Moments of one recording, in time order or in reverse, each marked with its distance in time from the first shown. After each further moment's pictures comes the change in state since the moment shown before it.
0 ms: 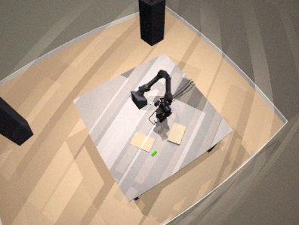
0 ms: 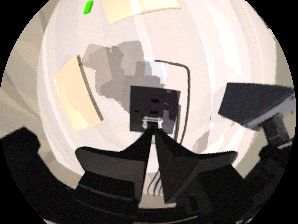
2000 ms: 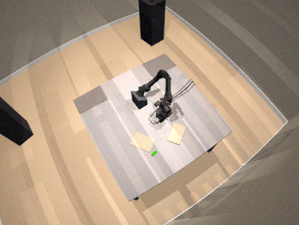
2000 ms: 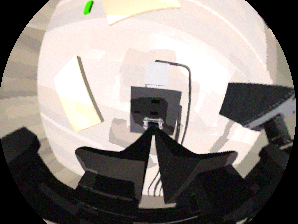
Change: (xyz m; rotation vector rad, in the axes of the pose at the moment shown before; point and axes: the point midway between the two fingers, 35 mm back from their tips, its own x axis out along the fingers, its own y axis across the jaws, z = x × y) arm 0.002 0.000 0.001 0.004 -0.001 0.004
